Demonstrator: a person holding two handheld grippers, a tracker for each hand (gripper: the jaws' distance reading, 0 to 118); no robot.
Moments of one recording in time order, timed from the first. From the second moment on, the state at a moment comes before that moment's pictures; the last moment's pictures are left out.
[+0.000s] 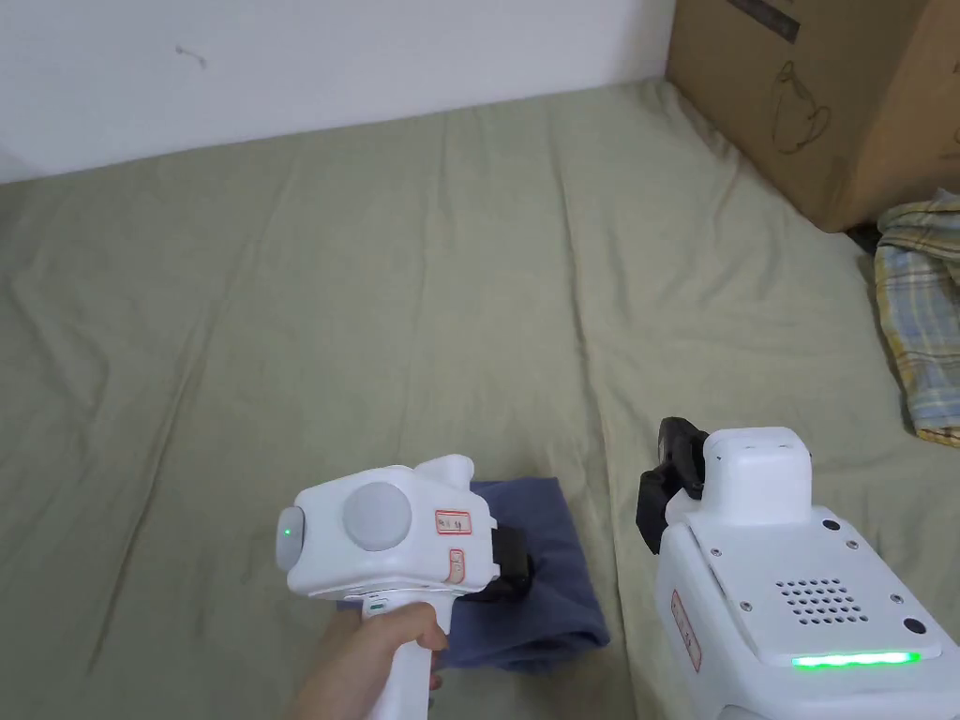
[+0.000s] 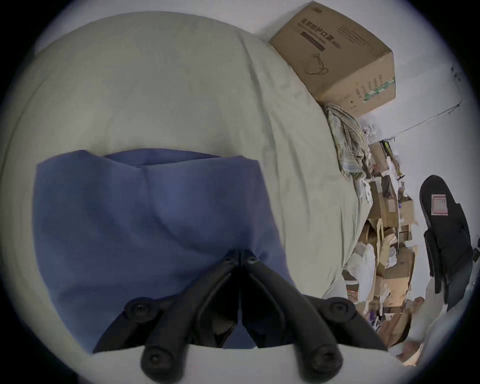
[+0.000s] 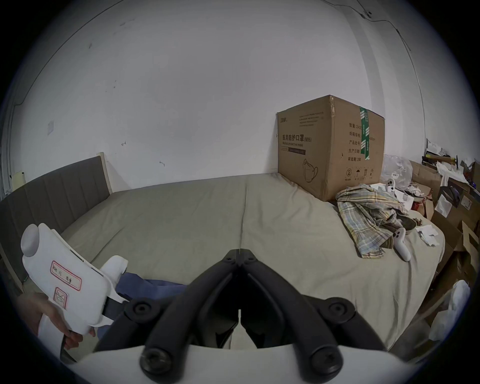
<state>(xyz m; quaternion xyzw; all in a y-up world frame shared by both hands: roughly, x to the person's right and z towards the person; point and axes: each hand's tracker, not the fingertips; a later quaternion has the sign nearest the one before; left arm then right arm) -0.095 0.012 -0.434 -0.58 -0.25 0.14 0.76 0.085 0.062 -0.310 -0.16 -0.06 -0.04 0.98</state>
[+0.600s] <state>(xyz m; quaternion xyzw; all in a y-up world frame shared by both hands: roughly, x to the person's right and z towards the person) -0.054 0.016 -0.429 -0.58 -0.33 0.17 0.72 0.086 0.065 -0.307 -0.17 -0.07 -0.04 0.98</state>
